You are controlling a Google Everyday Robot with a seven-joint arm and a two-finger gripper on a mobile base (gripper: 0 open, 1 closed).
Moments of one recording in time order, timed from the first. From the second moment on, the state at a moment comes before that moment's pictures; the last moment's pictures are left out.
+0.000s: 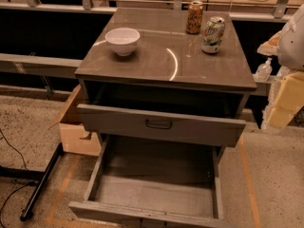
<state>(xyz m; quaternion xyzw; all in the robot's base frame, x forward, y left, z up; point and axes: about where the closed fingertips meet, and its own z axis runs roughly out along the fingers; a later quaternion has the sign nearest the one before) 0.438 -0.217 0.976 -0.60 0.78 -0.03 0.16</state>
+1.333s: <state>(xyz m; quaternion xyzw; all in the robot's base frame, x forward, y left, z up) 0.482 -0.302 0.986 -0.49 0.77 -0.01 0.41</state>
